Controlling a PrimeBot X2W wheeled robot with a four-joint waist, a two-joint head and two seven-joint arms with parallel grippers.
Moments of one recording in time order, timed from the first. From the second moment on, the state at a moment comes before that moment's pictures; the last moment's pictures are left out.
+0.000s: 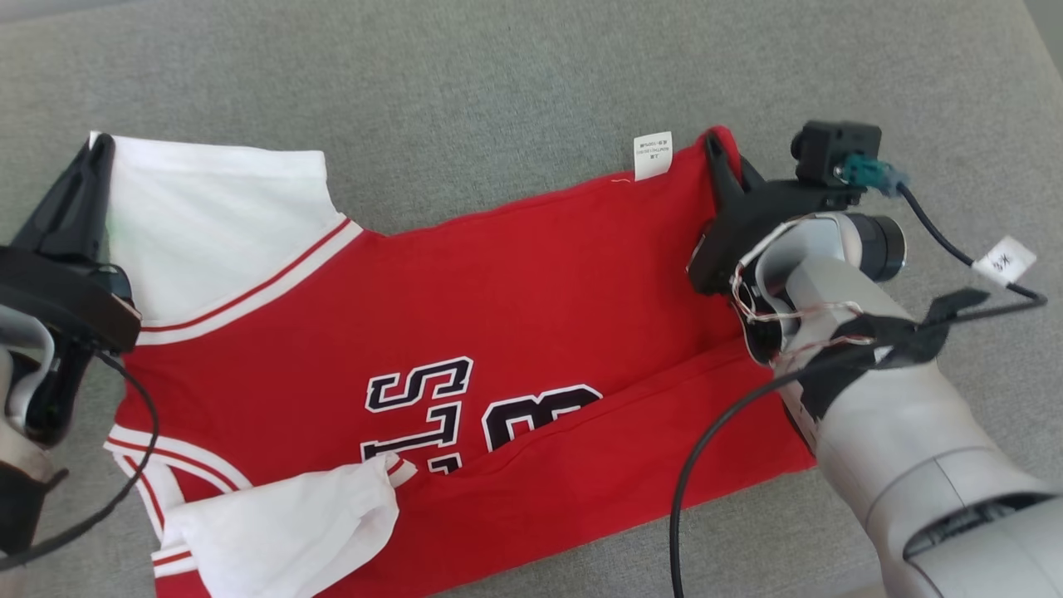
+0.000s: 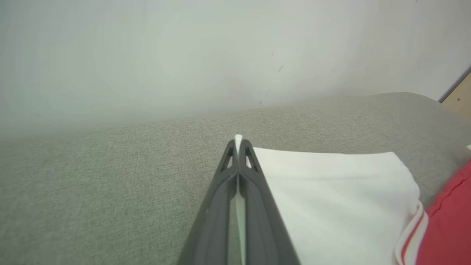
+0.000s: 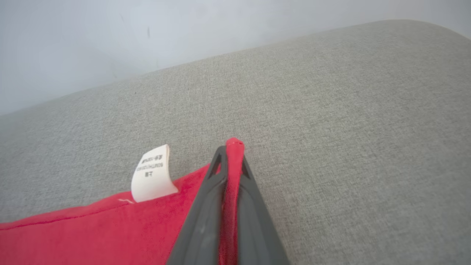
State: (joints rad) left arm -0.88 0.51 -0.39 0.51 -0.64 -0.12 -0.15; right arm -1.14 -0.07 0.47 1.21 0.50 0.13 -0.26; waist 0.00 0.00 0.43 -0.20
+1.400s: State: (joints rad) left arm -0.15 0.40 -0.37 -0.08 -0.71 0.01 -0.26; right arm -0.51 -0.37 0.52 0.58 0.70 0.13 -0.26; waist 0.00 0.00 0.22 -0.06
